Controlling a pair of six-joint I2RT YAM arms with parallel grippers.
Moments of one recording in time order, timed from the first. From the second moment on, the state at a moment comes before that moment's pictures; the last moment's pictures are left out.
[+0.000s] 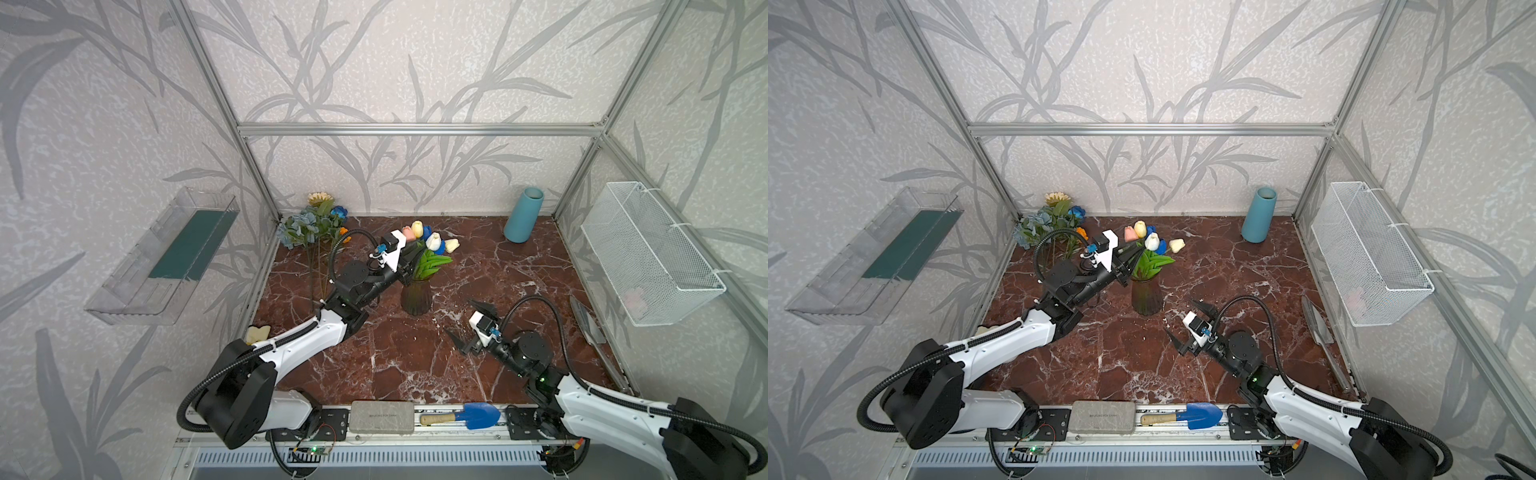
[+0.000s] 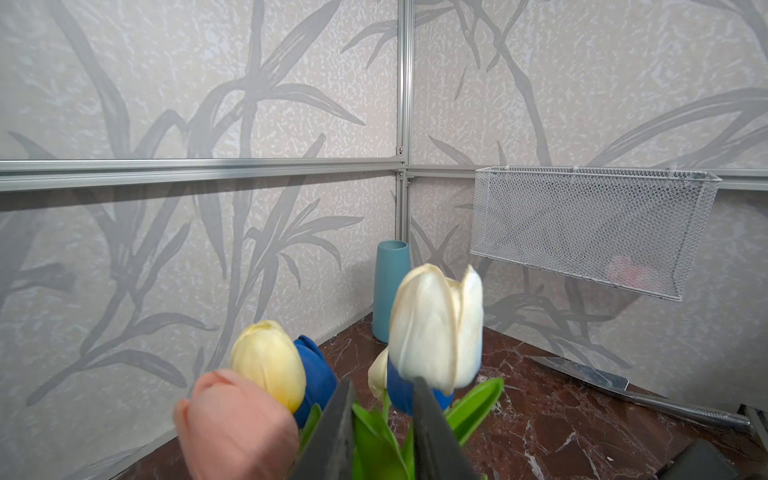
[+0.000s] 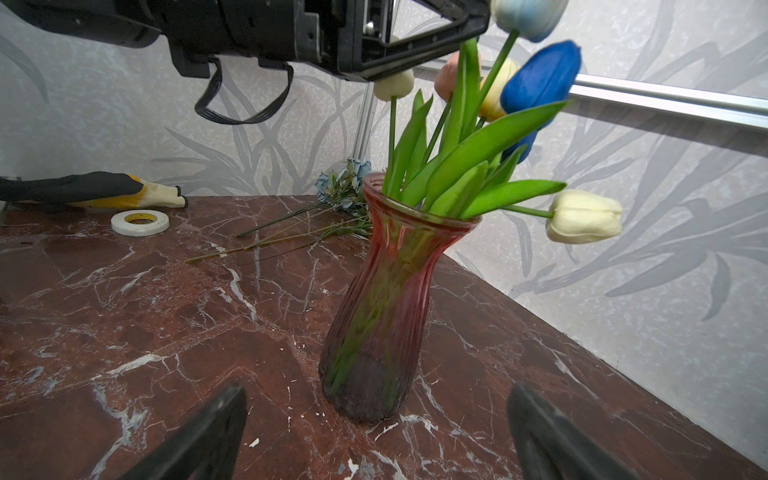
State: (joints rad) left arm -0.60 1.33 0.74 0.81 0.25 -0.03; right arm 0.79 0.87 0.09 0.81 -0.04 -0.24
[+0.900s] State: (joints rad) left arm -0.60 0.79 0.46 0.63 0.14 0.01; right arm 0.79 1.49 0.45 1.00 -0.03 -0.12
